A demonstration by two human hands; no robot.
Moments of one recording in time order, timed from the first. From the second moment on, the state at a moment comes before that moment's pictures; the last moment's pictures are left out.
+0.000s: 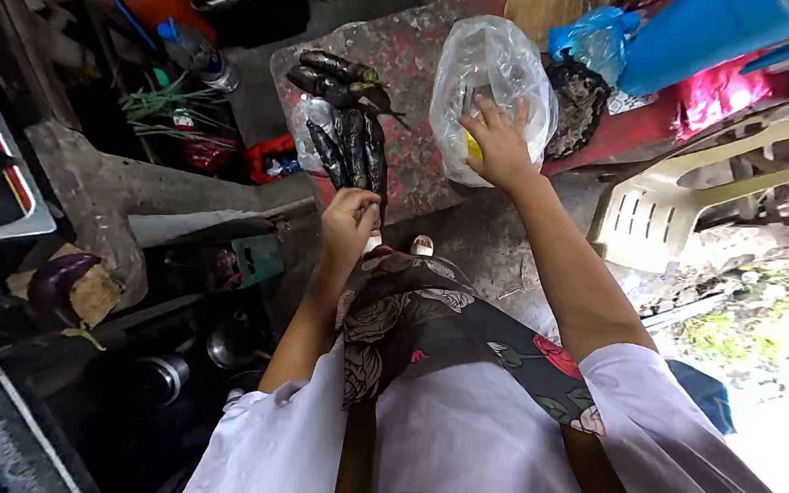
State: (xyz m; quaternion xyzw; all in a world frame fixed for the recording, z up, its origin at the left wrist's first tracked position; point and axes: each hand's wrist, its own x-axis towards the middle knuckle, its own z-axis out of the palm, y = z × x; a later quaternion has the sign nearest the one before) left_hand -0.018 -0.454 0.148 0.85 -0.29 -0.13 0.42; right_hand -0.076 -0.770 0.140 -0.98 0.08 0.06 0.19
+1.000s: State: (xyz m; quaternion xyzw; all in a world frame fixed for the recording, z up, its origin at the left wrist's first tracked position) left_hand 0.096 -0.391 0.125 0.83 -0.34 -0.21 0.39; right_hand -0.050 -0.558 0.084 -0.98 -0.07 -0.12 0.14
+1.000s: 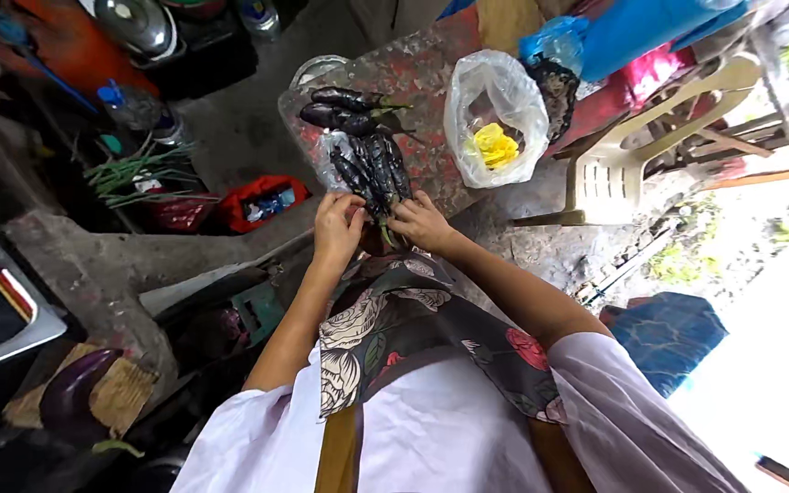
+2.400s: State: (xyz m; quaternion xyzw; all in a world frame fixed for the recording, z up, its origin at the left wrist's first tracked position) left_hand 0.120 -0.361 0.142 0.83 -0.27 -0.20 0.45; right_hand -0.033 -0.653 0.296 -0.88 0.15 -0.39 0.22
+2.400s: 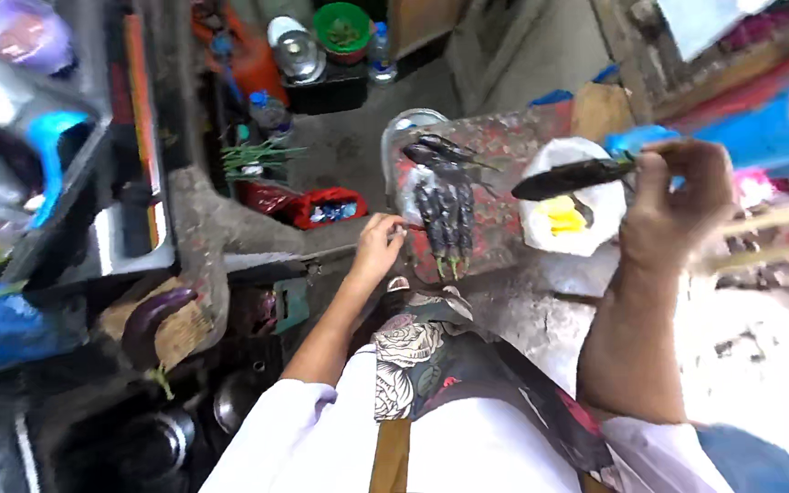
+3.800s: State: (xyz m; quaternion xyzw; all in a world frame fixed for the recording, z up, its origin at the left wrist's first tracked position) left_hand 0.032 -0.652 0.173 0.73 -0.60 -0.20 0.26; right_hand -0.158 -0.774 0.305 -0.83 0.29 -0.37 0.30
